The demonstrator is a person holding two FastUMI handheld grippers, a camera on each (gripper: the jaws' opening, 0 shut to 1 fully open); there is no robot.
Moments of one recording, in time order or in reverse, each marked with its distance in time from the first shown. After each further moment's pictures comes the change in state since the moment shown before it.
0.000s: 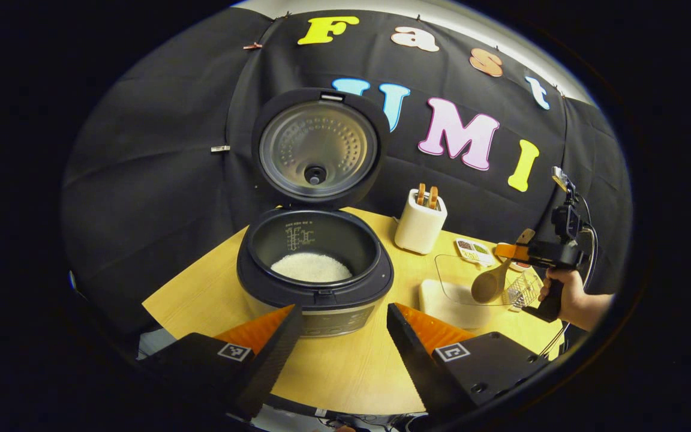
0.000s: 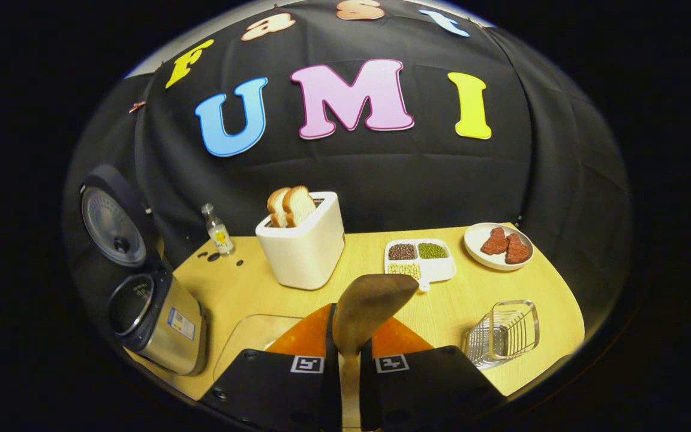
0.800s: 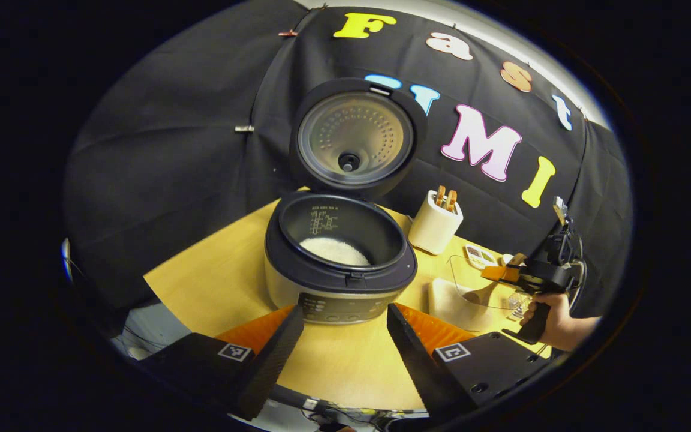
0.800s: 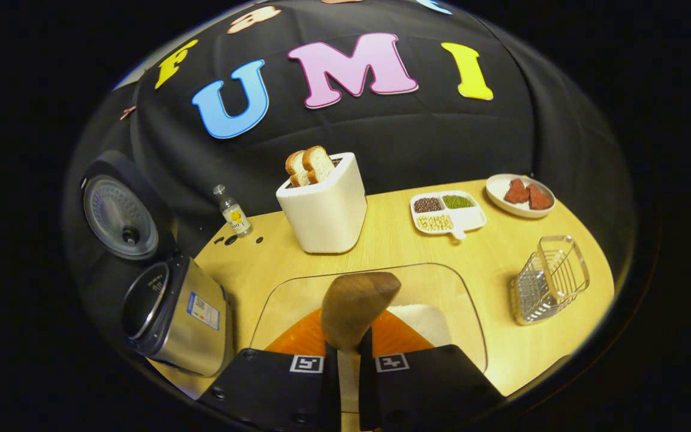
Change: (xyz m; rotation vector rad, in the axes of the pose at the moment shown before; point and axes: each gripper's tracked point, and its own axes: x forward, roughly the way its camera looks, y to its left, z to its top) left arm -0.015 0.027 -0.017 -0.160 0.033 0.005; right arm -0.006 0.056 -0.044 0.201 0.132 0.061
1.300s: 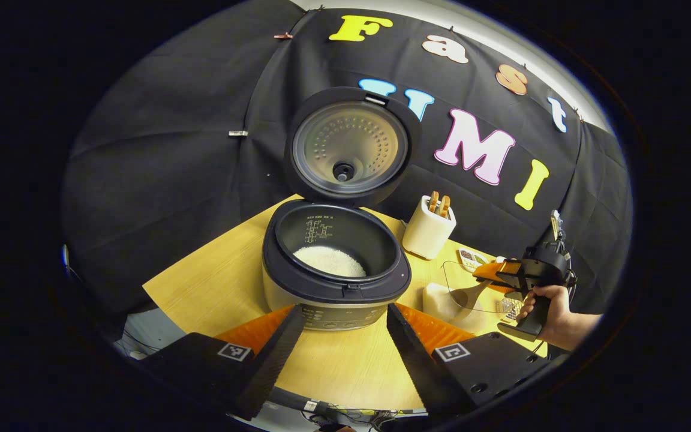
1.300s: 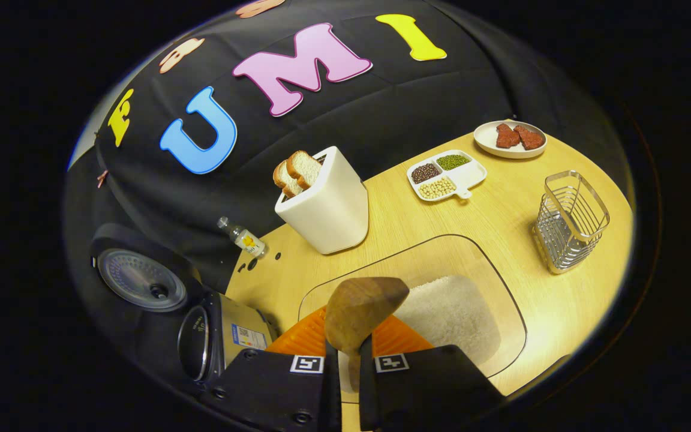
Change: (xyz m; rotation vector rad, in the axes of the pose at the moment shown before) left arm -0.005 -0.004 0.020 0.059 -0.029 -0.025; right arm -0.009 0.016 0.009 0.303 0.044 0.053
